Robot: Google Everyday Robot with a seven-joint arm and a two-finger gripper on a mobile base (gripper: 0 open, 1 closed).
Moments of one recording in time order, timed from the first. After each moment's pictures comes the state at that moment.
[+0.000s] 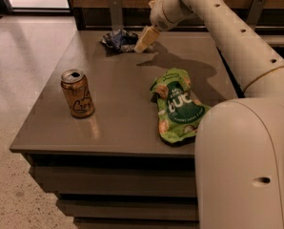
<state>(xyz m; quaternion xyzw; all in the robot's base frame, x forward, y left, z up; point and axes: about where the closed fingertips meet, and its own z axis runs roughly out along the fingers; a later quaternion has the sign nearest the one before) 0.844 -0.027 0.904 -0.59 0.67 0.02 0.45</state>
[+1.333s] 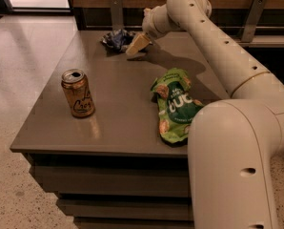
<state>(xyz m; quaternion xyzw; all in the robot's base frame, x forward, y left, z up) 0.878 0.002 0.870 -0.55 0.68 0.03 0.48</state>
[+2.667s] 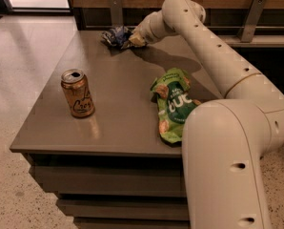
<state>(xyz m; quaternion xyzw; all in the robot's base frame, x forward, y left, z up) 0.885 0.009 0.847 -0.54 0.69 0.04 0.47</state>
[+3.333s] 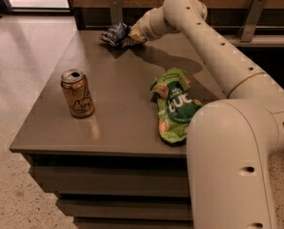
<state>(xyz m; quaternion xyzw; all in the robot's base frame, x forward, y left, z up) 0.882 0.009 0.868 -0.55 0.67 0.04 0.50</state>
